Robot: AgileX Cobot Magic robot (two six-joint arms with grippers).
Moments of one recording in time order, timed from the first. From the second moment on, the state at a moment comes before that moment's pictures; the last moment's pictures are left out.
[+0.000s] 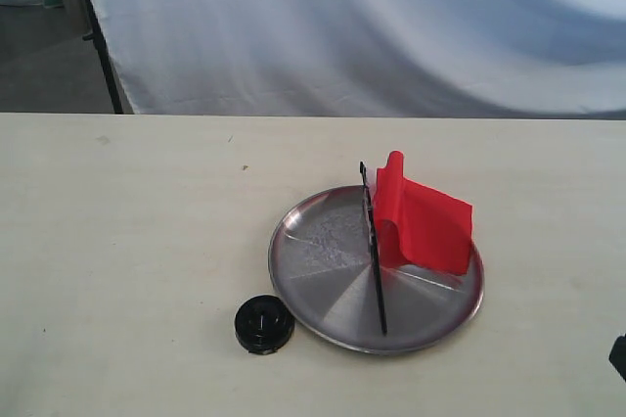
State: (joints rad) left arm 0.05 0.00 0.00 -0.05 0.32 0.02; right arm 0.51 0.01 0.00 0.10 0.25 -0.06
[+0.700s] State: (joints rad) left arm 0.05 0.00 0.00 -0.05 0.32 0.02; right arm 0.51 0.01 0.00 0.03 0.31 0.01
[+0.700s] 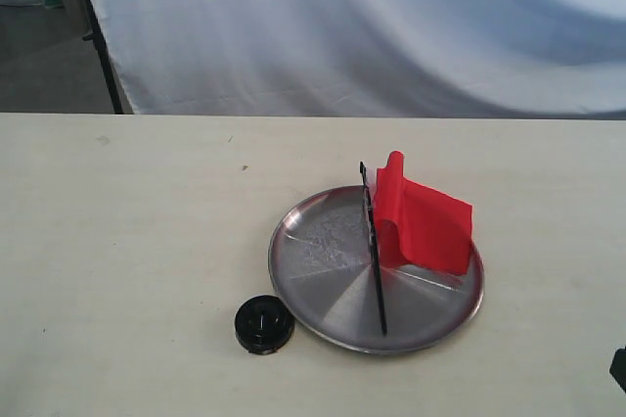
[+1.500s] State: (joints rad) left arm 0.05 0.00 0.00 -0.03 0.32 0.02; right arm 0.51 0.01 0.00 0.03 0.33 -0.02
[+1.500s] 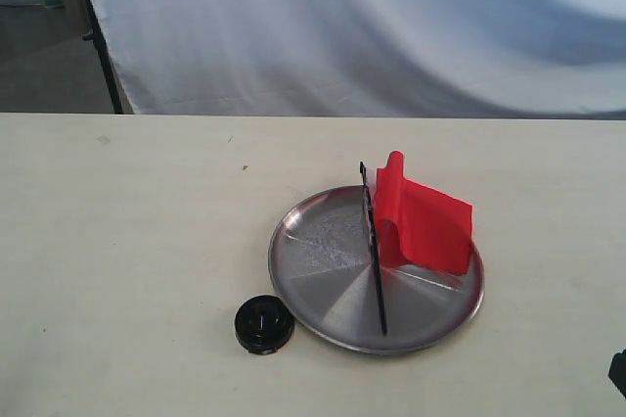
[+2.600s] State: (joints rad) left arm 0.05 0.00 0.00 -0.03 0.32 0.02; right arm 0.40 0.01 0.00 0.03 0.33 -0.01
